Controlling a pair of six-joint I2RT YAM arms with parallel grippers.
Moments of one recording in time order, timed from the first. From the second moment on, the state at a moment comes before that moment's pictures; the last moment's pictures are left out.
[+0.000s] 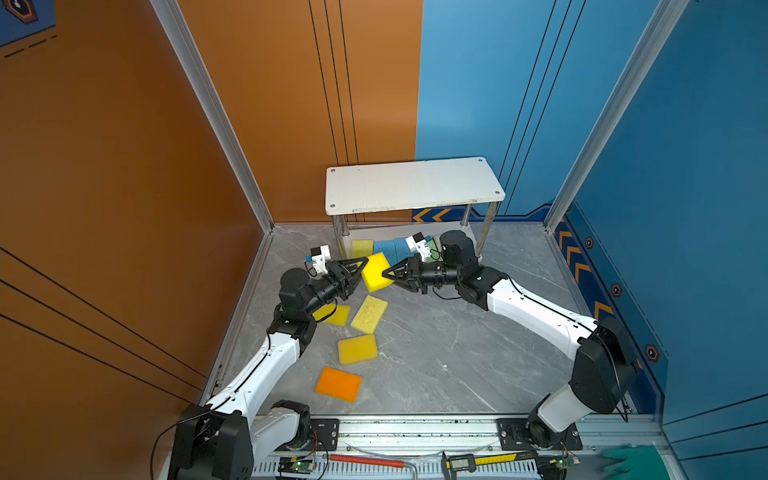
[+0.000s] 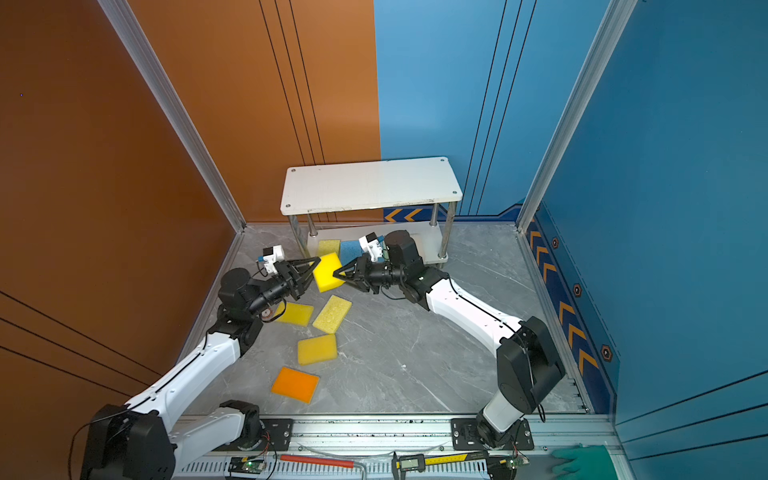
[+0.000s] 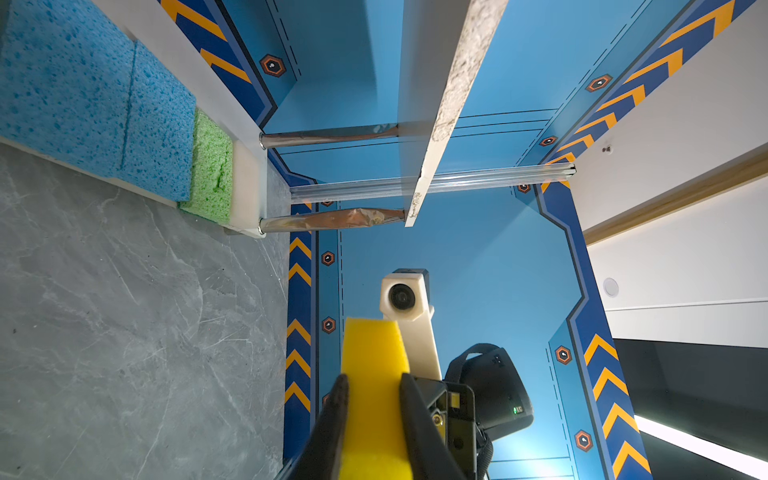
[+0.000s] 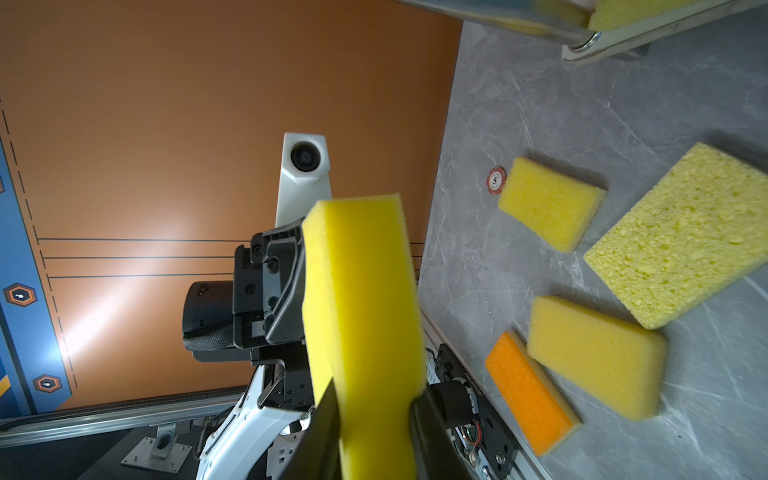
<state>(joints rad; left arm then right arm) -0.19 1.10 0.63 0.50 0.63 -1.51 0.66 1.60 1.28 -0.01 -0.74 1.16</state>
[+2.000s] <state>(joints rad) 0.09 0.61 0.73 -0.68 0.62 -1.01 0.66 2.33 2.61 -0.40 -0.30 1.06</state>
